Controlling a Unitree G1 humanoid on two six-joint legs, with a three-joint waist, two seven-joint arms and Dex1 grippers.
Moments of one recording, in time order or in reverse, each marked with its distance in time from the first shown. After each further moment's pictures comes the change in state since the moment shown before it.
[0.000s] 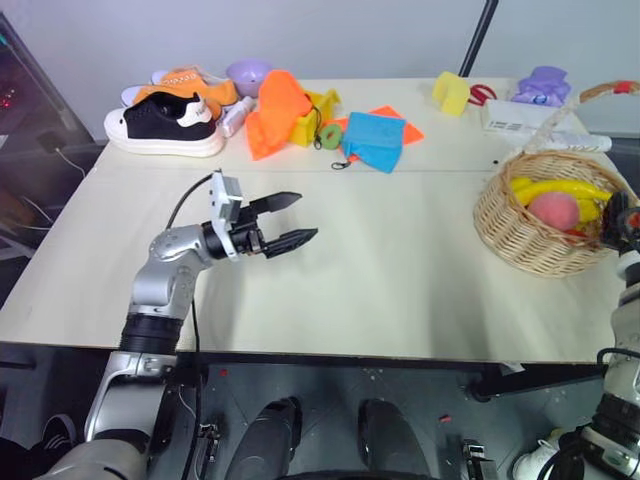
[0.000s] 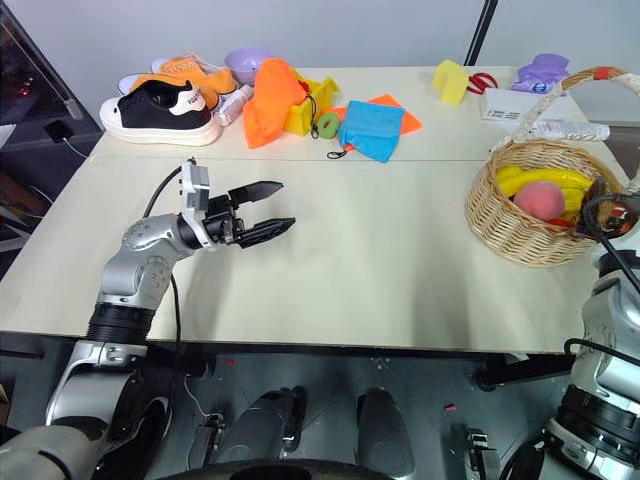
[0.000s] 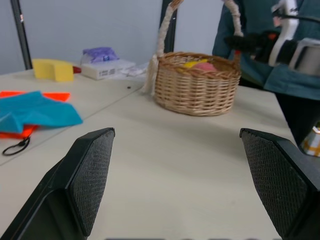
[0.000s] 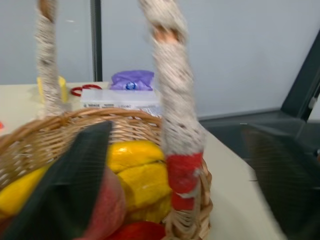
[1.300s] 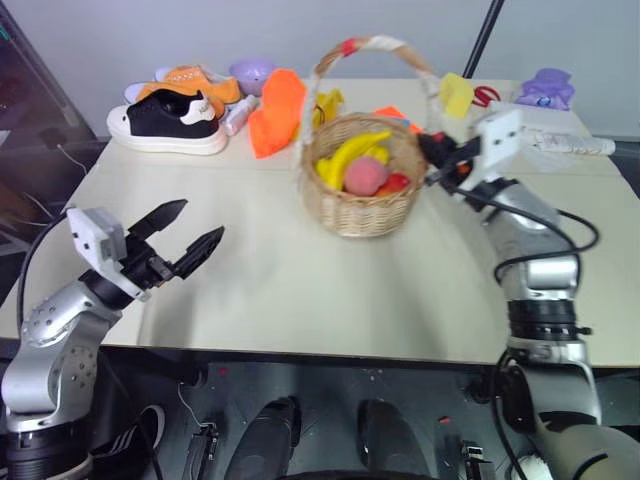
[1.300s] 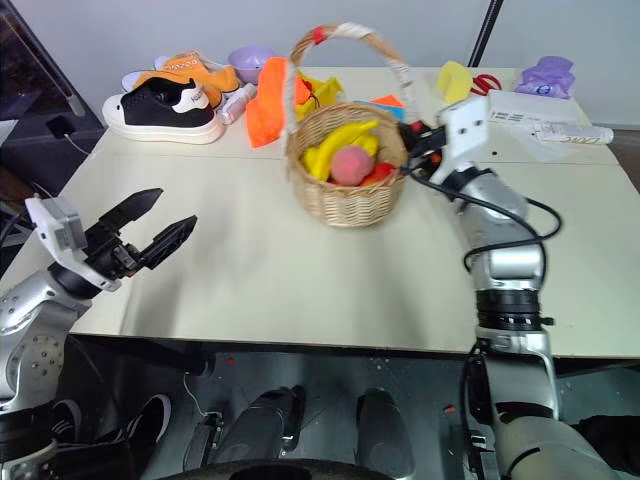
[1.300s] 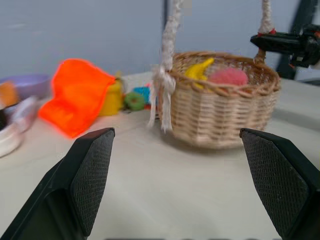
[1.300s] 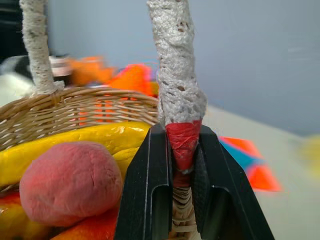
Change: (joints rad) left arm 0.444 0.149 0.326 -0.531 -0.163 0.135 0.349; right arm -0.495 -0.028 0.456 0.364 -0.028 -0.092 0.466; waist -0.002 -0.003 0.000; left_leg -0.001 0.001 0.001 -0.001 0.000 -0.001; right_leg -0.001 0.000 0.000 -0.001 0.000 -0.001
